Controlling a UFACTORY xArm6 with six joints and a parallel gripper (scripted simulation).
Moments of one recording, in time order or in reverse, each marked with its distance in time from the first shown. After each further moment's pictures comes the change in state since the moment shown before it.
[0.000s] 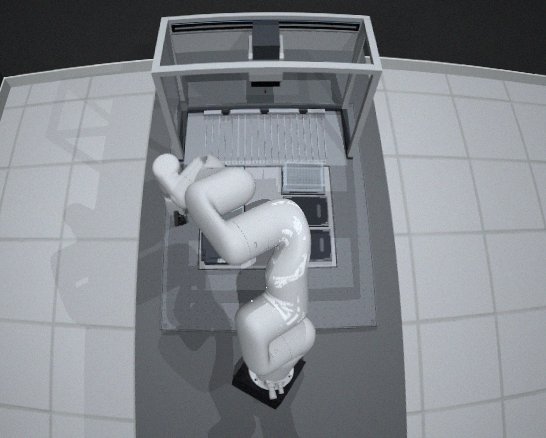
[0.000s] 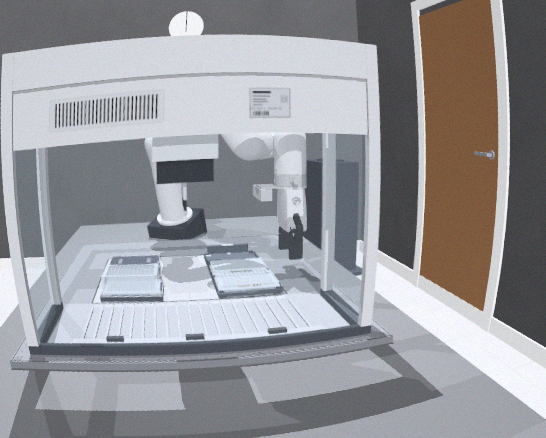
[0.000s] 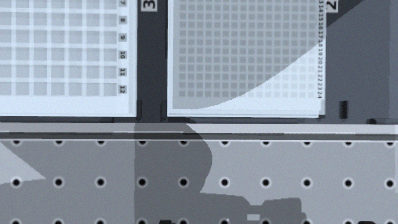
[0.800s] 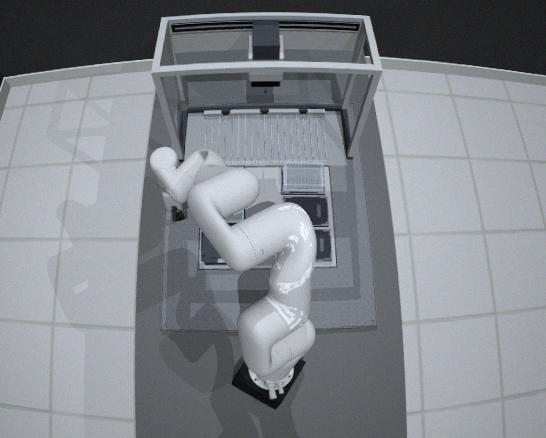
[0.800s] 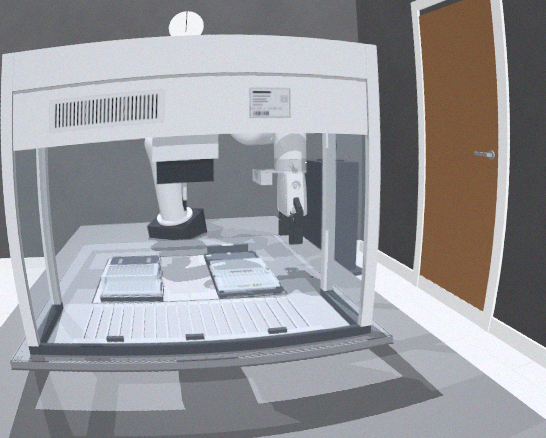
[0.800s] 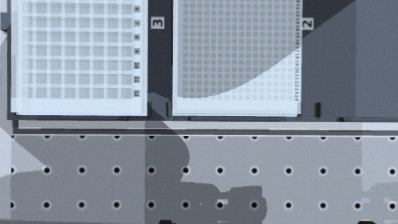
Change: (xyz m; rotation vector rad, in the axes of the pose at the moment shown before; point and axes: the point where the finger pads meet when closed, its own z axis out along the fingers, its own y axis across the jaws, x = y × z) arm 0.000 0.000 -0.036 0.000 0.000 0.000
